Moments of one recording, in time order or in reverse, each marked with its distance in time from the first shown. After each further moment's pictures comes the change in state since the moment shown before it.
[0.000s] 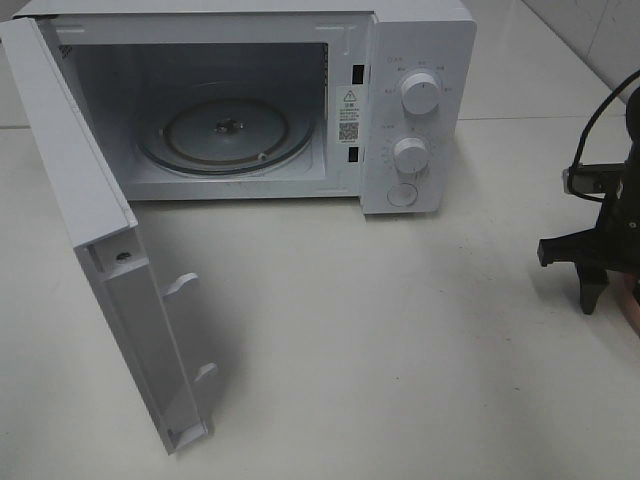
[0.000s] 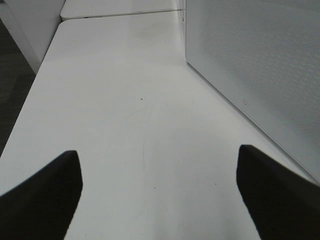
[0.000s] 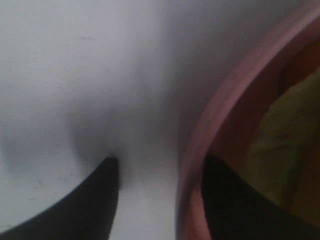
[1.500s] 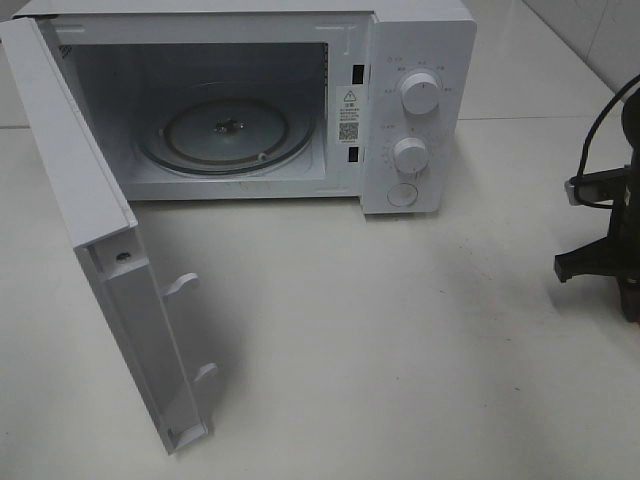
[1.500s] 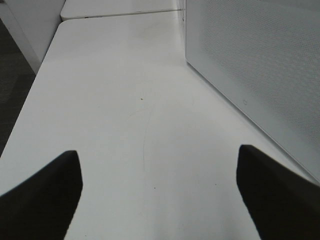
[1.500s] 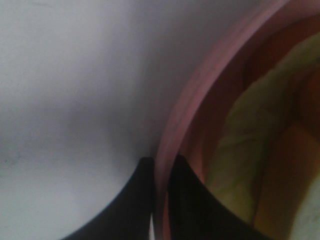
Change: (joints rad) left arm 0.000 0.000 0.000 0.000 0.000 0.000; right arm 0.007 -0.001 0.000 -0.102 0.061 -0.024
